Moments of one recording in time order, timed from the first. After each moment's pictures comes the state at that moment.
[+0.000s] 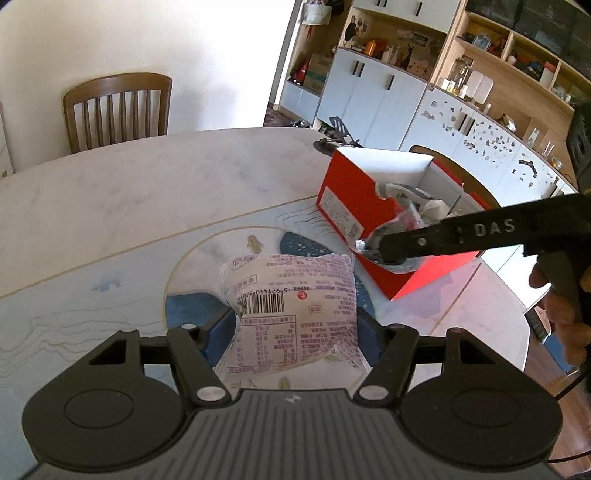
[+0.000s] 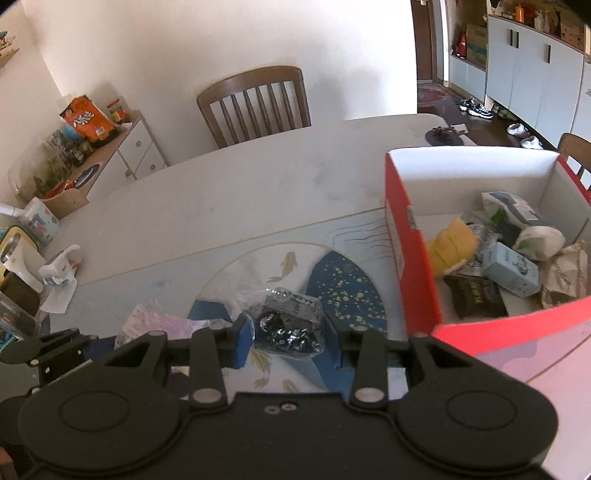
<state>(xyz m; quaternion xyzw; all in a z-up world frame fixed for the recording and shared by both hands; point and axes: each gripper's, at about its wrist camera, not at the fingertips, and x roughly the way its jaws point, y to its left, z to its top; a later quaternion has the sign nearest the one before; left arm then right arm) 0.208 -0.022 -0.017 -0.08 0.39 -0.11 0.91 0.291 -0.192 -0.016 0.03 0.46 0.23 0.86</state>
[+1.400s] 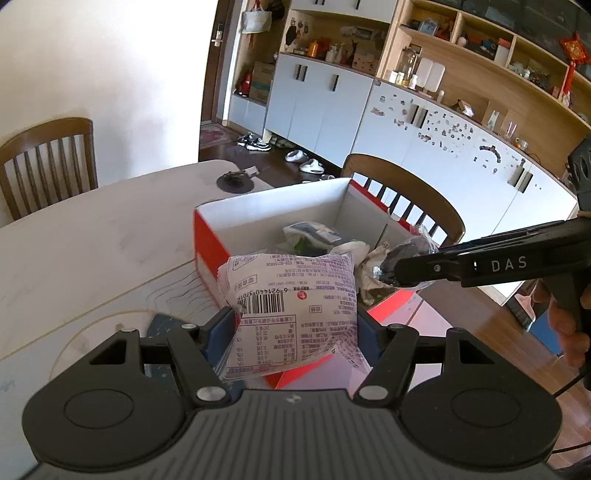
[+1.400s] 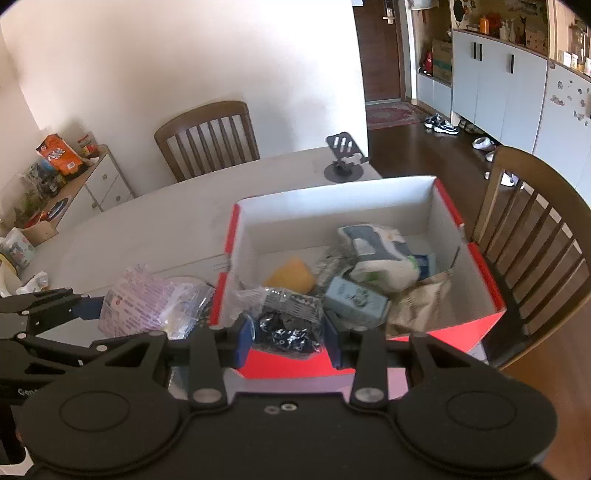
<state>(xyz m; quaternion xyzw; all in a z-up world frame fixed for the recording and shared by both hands) 0.293 -0.176 0.021 -0.04 0.37 -0.17 0.91 0.325 -0.363 0.015 0.03 0.43 0.20 0.88</state>
